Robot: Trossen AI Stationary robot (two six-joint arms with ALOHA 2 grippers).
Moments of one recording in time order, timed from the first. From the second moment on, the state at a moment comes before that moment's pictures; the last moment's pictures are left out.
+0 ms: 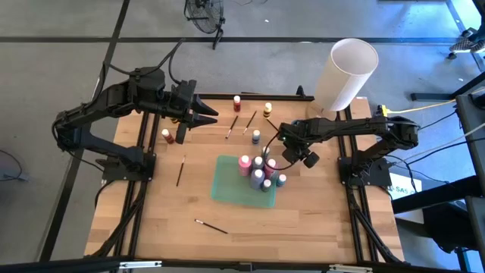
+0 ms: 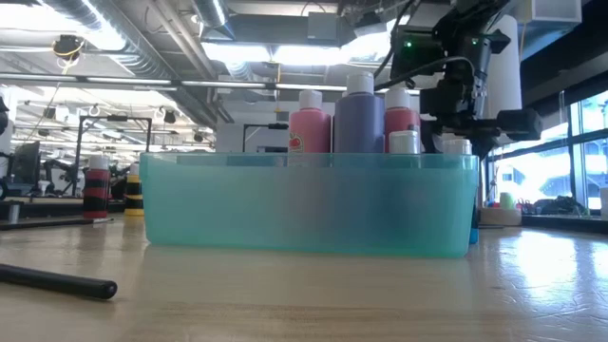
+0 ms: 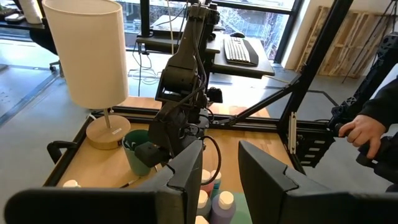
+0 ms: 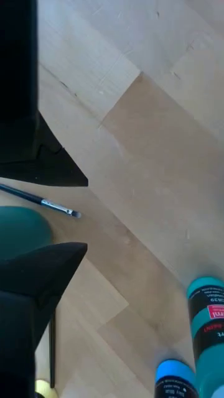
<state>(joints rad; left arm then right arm) 0.21 1.16 1.56 -0.66 0.24 -0.07 -0.17 1.50 0.94 -0.84 0.02 -0.98</state>
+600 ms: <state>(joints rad) 0.21 1.16 1.56 -0.66 0.20 -0.07 -0.12 1.50 0.94 -0.85 0.12 -1.06</state>
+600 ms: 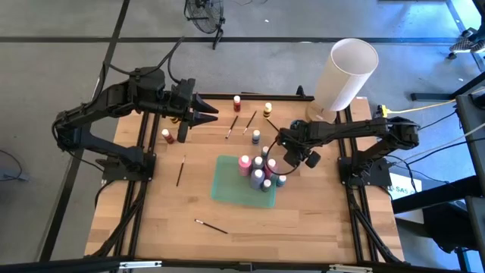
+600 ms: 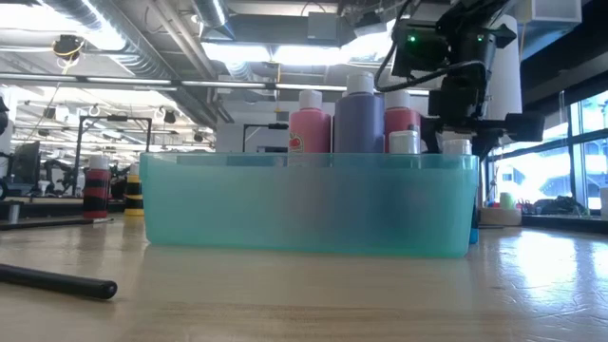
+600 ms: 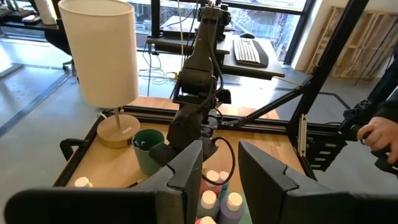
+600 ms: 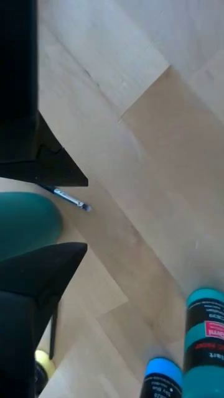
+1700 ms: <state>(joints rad) 0.21 1.16 1.56 -0.66 0.20 0.02 -0.06 1.44 1.44 -1.46 0.33 -0.12</state>
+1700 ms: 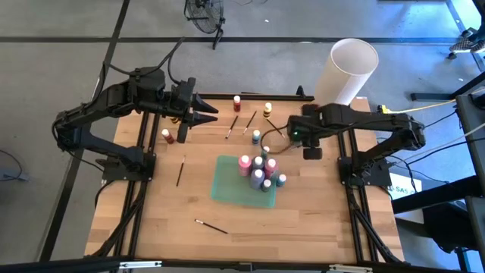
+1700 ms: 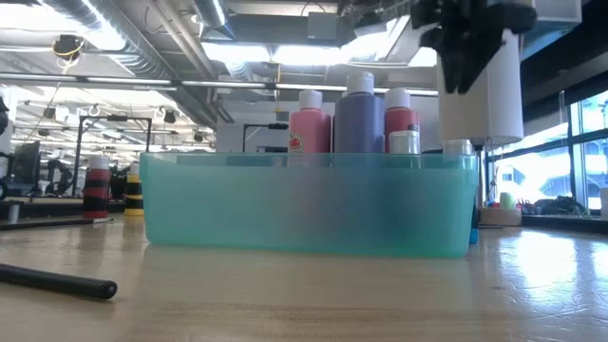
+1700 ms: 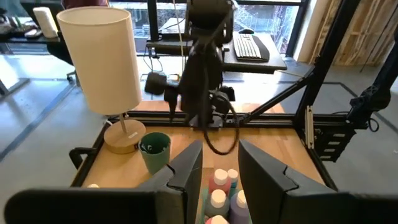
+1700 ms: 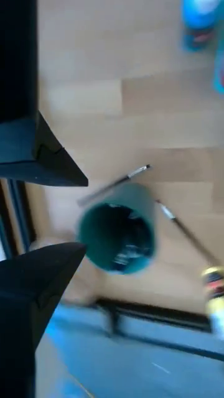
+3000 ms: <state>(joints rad) 0.21 1.16 1.56 -0.83 0.20 0.09 -0.36 1.12 1.39 -1.57 0.19 0.69</state>
